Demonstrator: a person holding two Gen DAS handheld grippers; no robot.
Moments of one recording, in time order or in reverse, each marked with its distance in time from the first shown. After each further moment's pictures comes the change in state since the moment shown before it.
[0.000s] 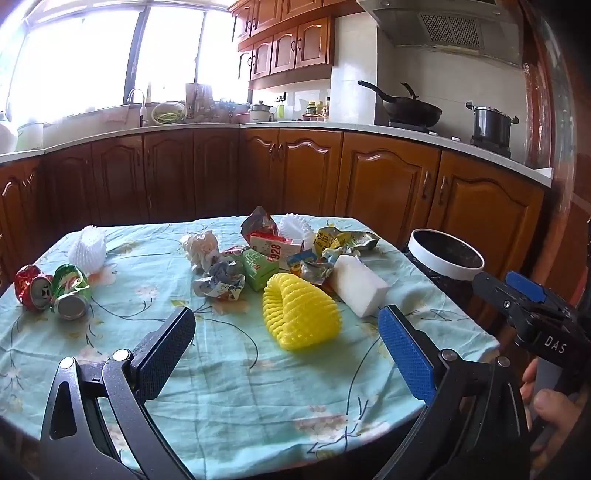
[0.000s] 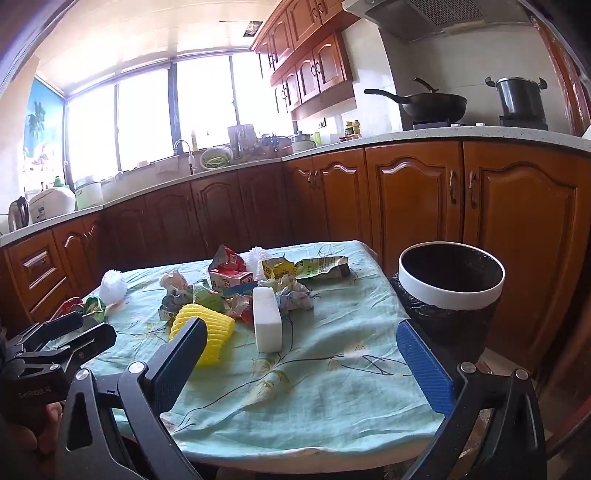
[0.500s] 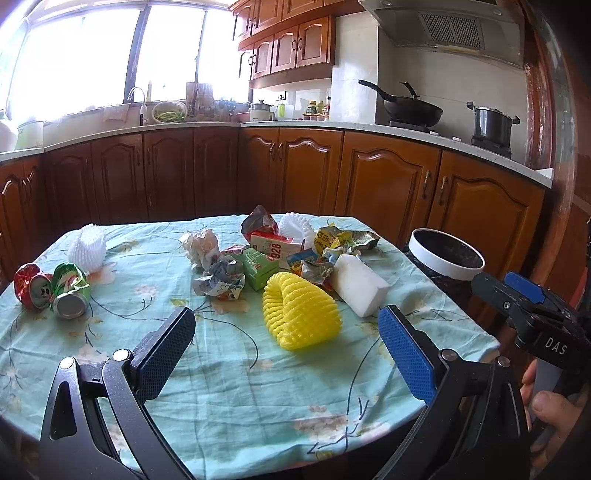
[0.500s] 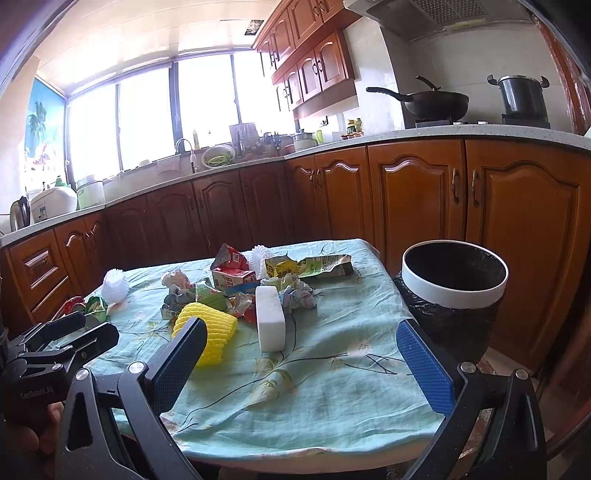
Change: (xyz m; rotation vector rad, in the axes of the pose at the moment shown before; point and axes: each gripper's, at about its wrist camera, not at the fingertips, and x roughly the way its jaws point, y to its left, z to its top) left arm -0.002 -0.001 0.000 -0.001 0.002 0.002; right arm 0.003 0.003 -0.001 -0.001 0.005 0.006
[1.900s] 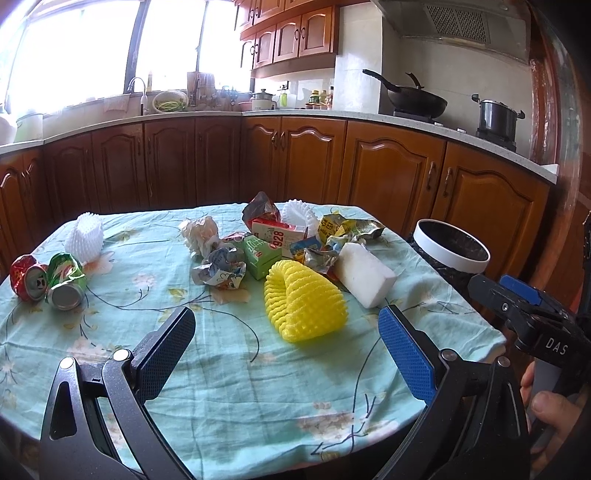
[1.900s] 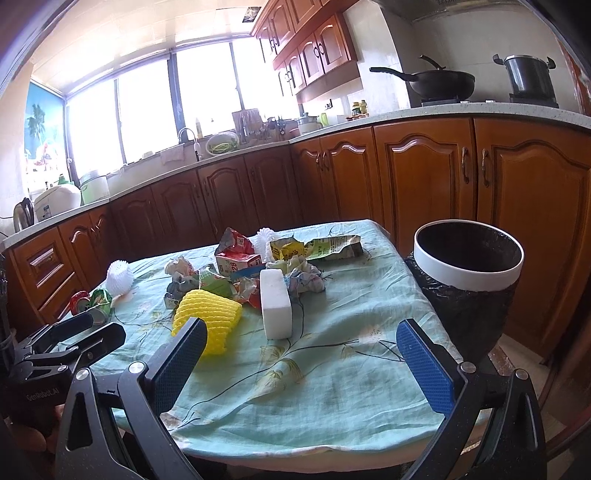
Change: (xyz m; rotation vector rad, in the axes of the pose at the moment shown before) left arm 0.014 0.002 -0.005 -0.008 0.043 0.005; right arm 0.018 -0.007 -0.007 0.024 0.065 0.044
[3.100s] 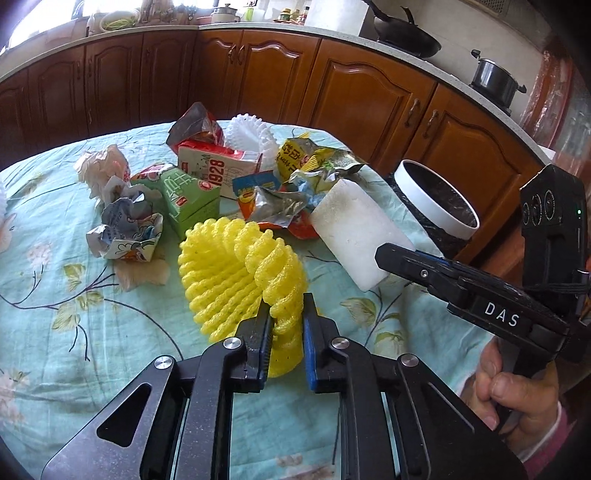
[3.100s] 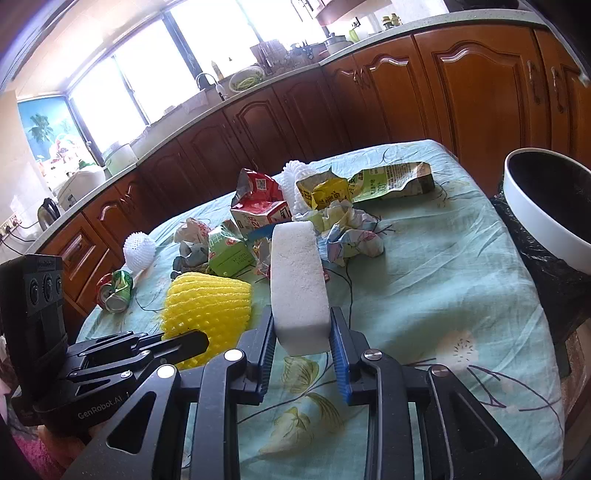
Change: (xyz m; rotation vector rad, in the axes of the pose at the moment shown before) left arm 0.108 -0.015 0.017 -0.026 0.344 -0.227; right arm 0.113 -0.017 0.015 0.091 0.321 0.246
